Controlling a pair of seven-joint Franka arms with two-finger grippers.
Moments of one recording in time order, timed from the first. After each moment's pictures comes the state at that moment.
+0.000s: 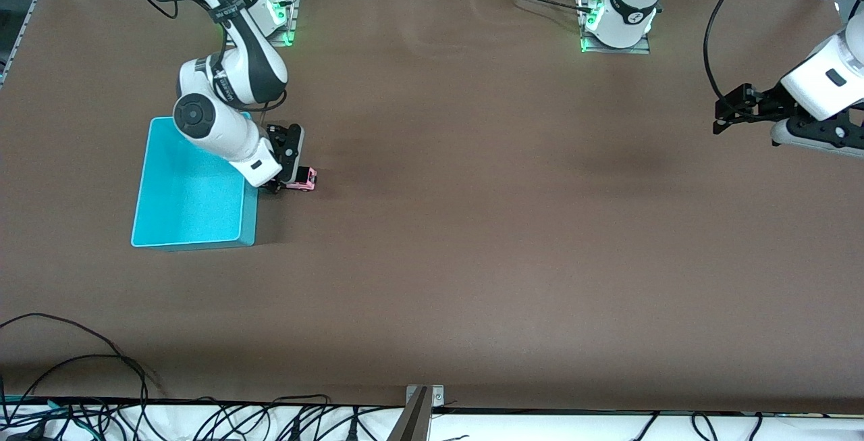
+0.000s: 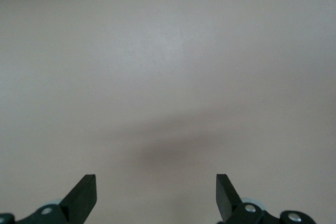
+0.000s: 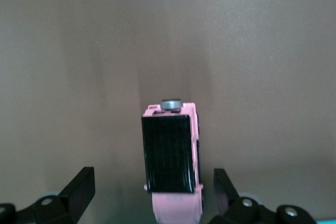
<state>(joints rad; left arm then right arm) -0.04 0.00 0.01 -1.65 -0.01 1.63 0.16 0.15 0.27 0.17 -2.23 0.09 2.41 -1.18</state>
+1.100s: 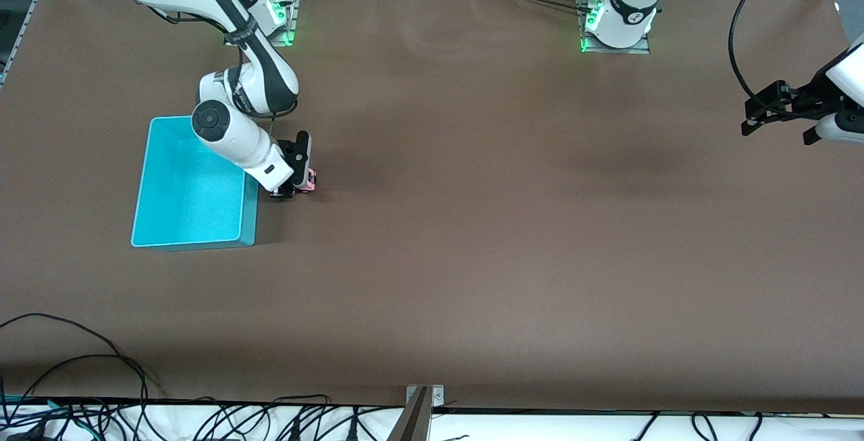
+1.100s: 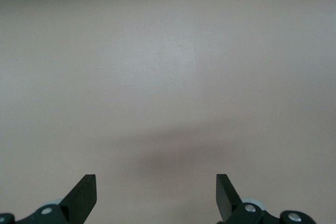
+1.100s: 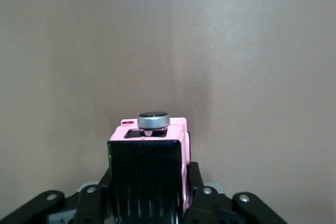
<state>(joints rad) 0.00 0.01 0.02 -1.59 -0.01 1.63 0.16 0.15 0.37 0.17 -2.24 0.09 2.59 -1.30</state>
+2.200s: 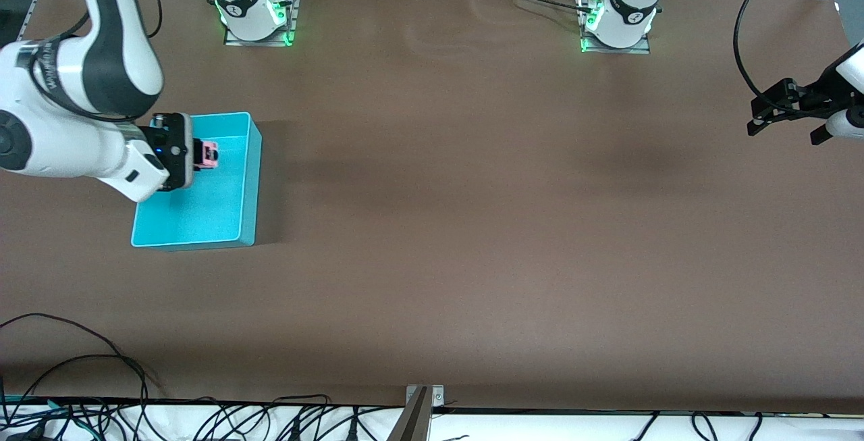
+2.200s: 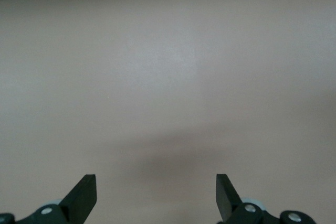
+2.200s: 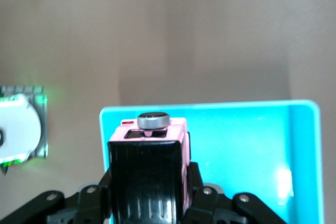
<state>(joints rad) 0.00 0.01 0.02 -1.58 -0.01 1.63 0.16 0.13 0.26 -0.10 -1.72 0.09 1.62 -1.56</state>
